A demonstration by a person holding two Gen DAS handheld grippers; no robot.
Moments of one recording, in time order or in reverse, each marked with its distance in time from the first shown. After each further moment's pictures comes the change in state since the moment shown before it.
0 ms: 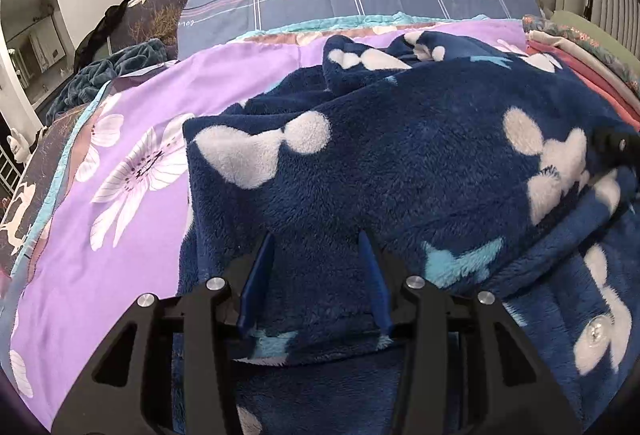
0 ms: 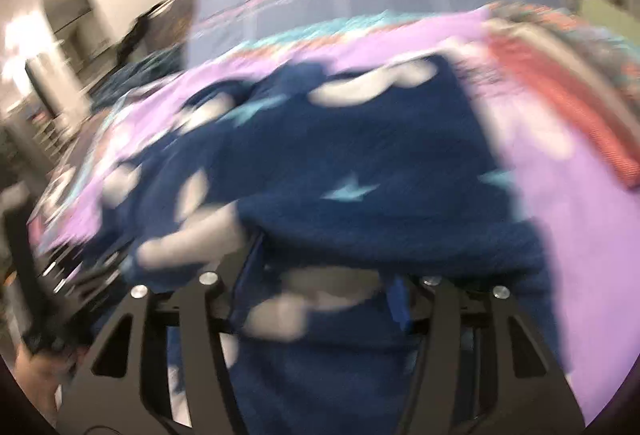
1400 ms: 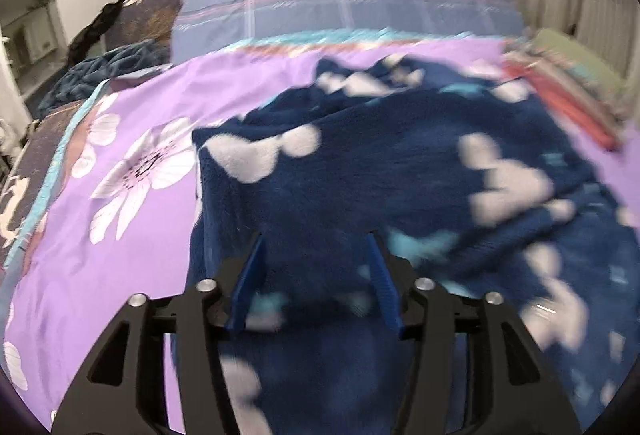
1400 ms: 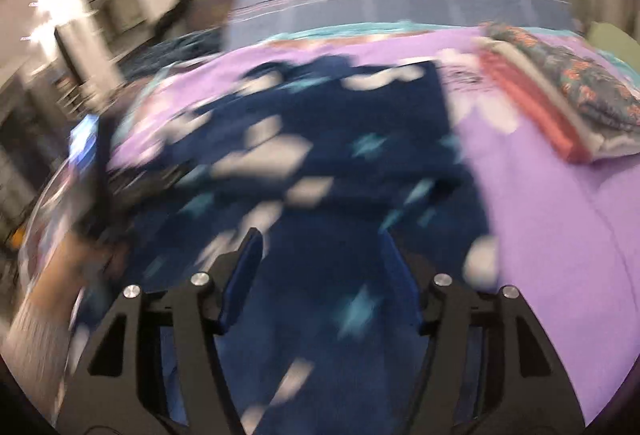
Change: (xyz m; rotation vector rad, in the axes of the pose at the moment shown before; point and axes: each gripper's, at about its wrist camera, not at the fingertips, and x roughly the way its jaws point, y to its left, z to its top) left arm -0.054 0.002 -0.002 -0.022 -0.037 -0.109; right arm -0.130 0.010 -0.070 -0.267 0.110 0.236
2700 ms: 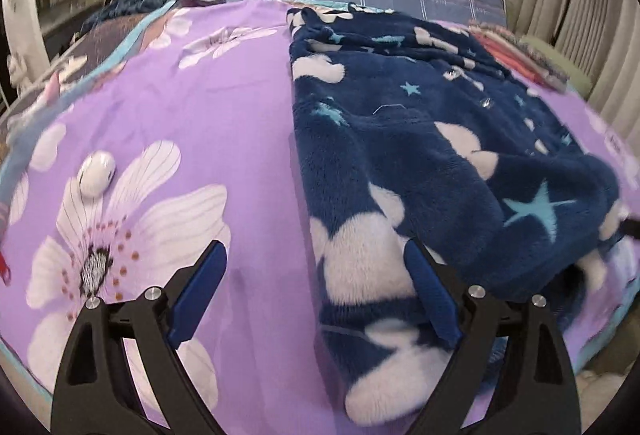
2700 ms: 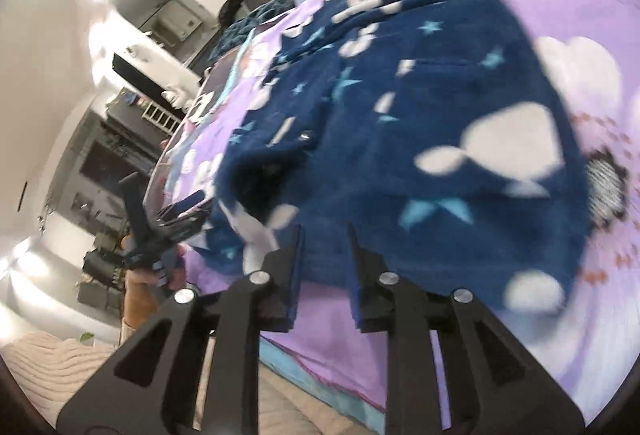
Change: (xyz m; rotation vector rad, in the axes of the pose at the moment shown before) left arm -0.181 0.047 -0.229 -0.169 0.067 -0.046; right arm -0.107 0.033 -0.176 0.295 0.106 0.315
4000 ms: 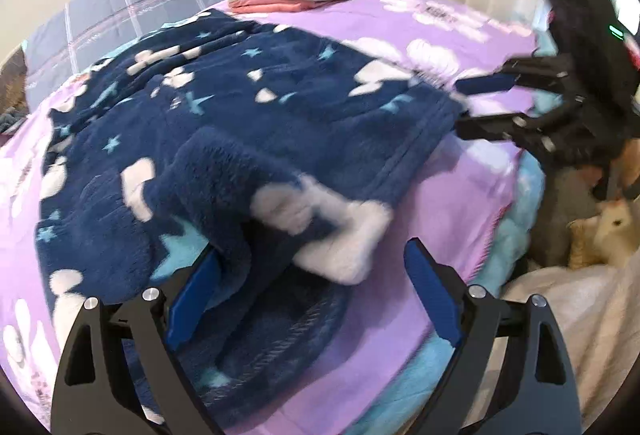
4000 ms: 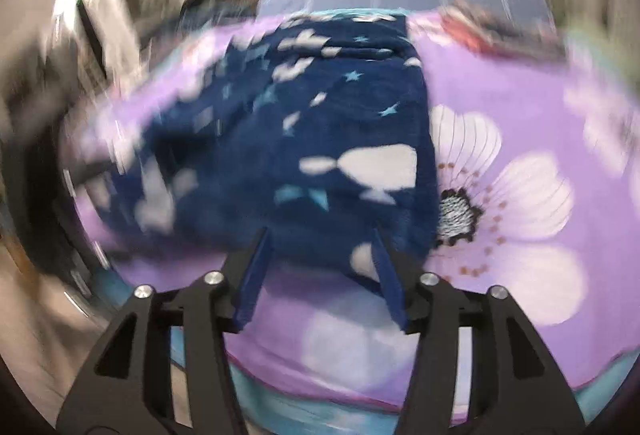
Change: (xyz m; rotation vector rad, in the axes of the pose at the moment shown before) left arm -0.018 -0.182 -0.029 0.612 0.051 -0.361; right arm -0.016 0.019 -0.035 -0.475 -0.095 -0.491
